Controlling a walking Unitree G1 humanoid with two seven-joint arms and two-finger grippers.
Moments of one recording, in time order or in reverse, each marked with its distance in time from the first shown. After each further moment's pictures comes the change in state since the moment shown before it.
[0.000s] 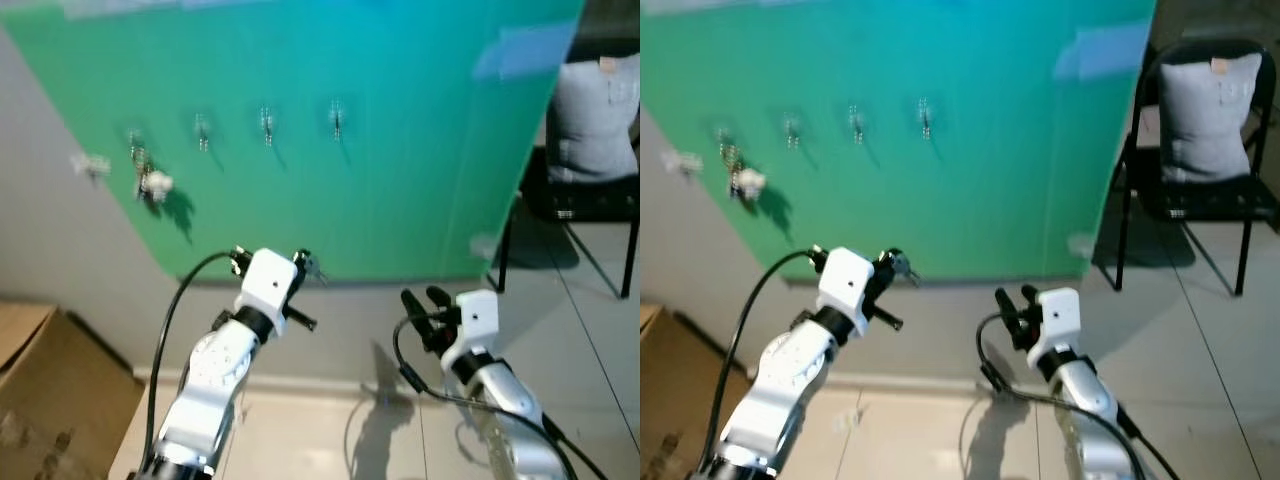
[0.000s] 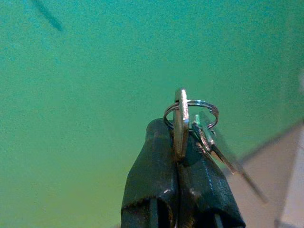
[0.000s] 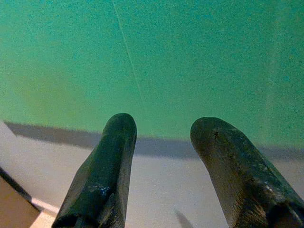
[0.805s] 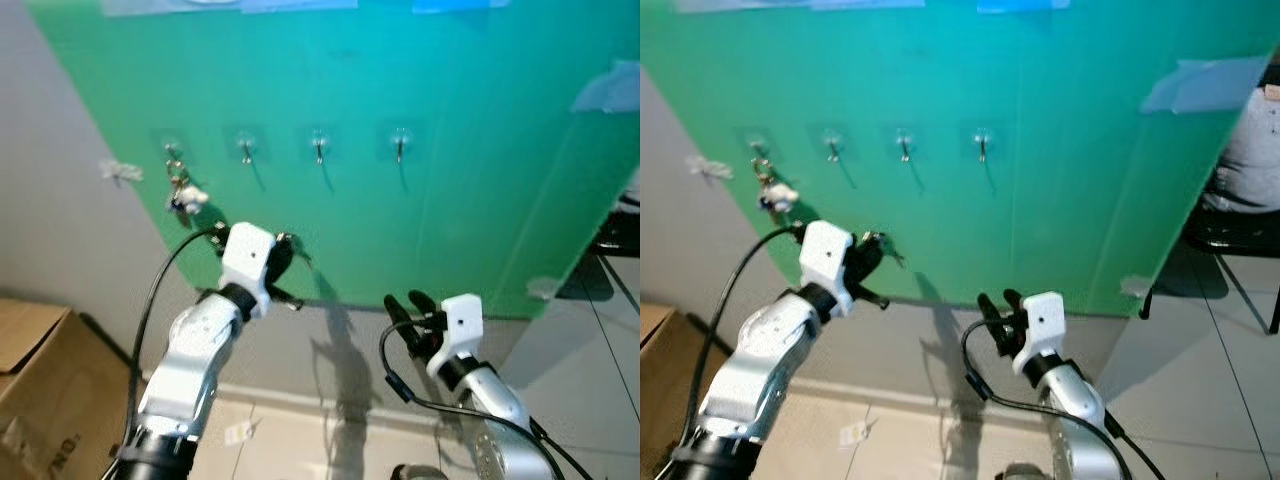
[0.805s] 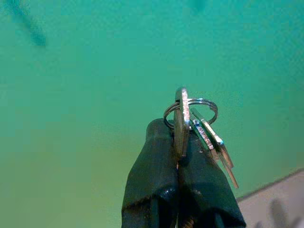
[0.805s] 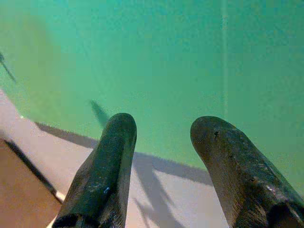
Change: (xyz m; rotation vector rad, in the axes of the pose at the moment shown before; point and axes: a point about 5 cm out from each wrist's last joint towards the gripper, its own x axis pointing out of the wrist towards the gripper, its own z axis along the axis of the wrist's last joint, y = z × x) left arm 0.013 0.024 0.017 -0.114 0.041 -0.061; right arm -0.003 0.010 -0.003 0.019 0.016 0.049
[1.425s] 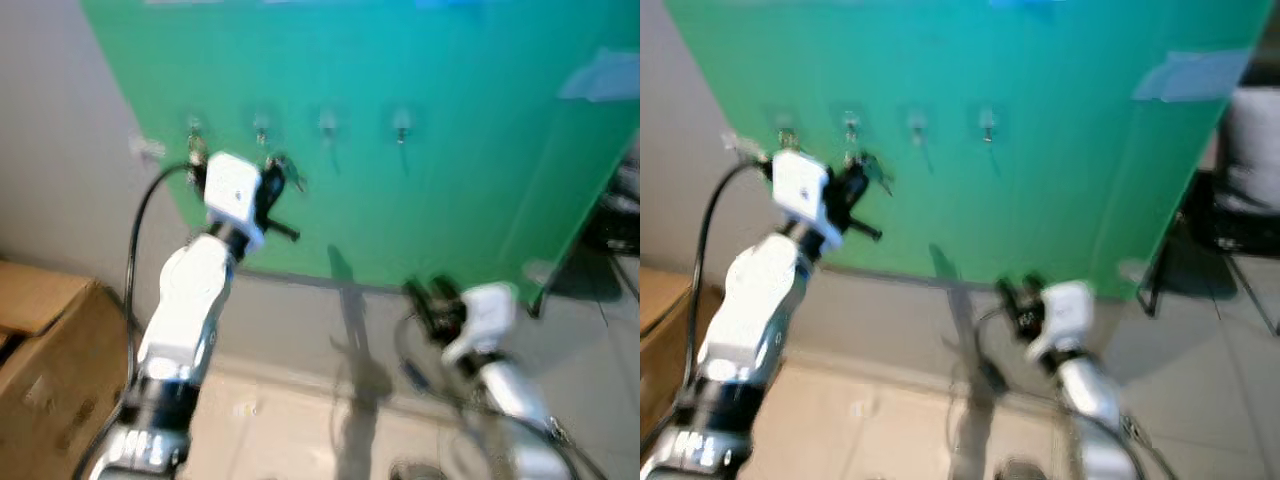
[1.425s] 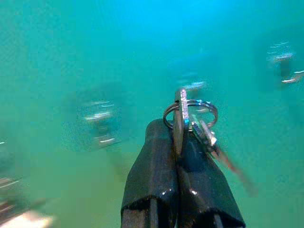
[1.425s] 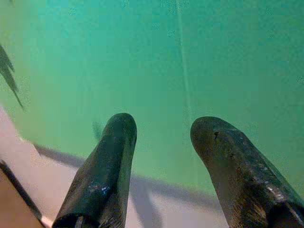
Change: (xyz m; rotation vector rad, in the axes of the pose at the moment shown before) left arm 0.017 0.023 0.067 0.156 -0.340 0.101; right arm -0.007 -0.020 0.036 -0.057 -0.172 -0.117
